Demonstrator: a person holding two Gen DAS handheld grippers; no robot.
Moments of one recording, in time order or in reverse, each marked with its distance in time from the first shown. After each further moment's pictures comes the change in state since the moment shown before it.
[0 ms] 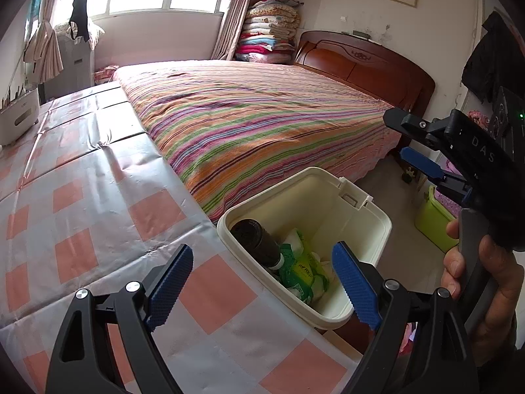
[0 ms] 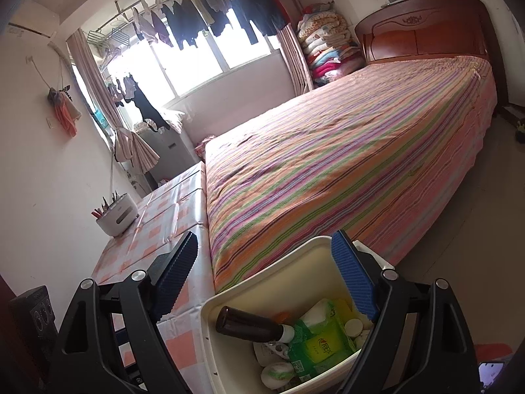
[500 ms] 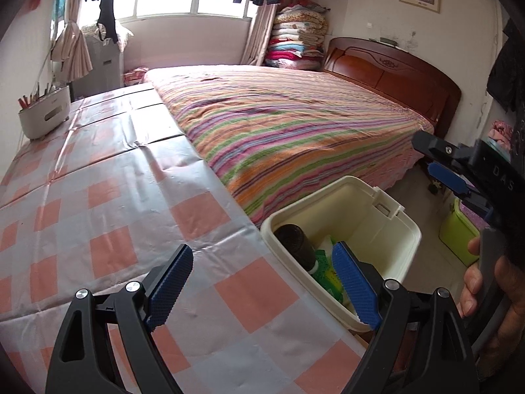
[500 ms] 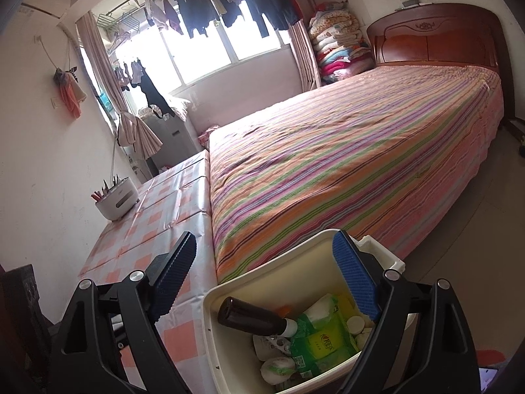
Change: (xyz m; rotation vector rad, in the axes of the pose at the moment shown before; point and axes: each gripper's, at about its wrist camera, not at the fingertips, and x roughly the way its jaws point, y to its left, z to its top) left arm -0.012 0.023 0.000 -0.061 -0.032 0.155; right arm 0.000 0.023 -0.002 -0.067 0.027 0.001
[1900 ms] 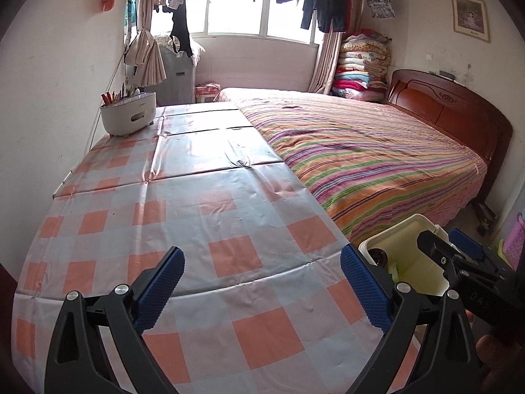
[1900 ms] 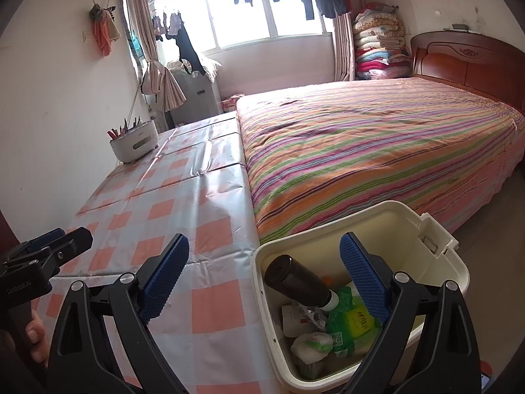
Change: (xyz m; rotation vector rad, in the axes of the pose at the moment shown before) left arm -0.064 0.072 -0.004 -0.122 -0.113 0.250; right arm 0.015 0.085 -0.052 -0.222 0.104 0.018
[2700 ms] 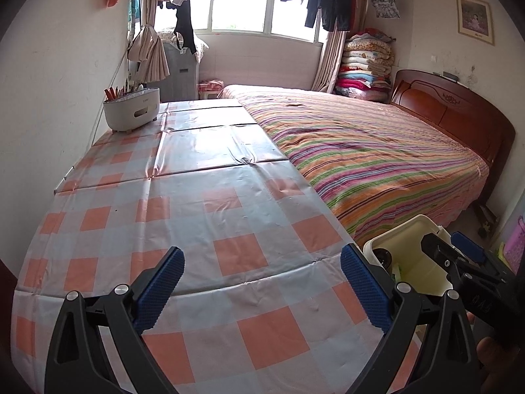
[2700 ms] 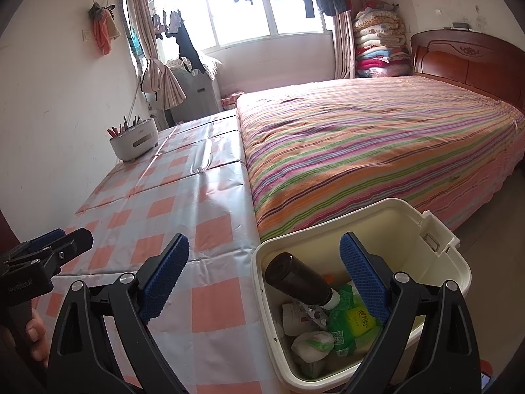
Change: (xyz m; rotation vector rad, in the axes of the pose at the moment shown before) left arm 0.004 0.004 -0.001 -0.004 0.017 0.007; right arm 0.000 0.002 -0.003 0.003 0.008 -0.001
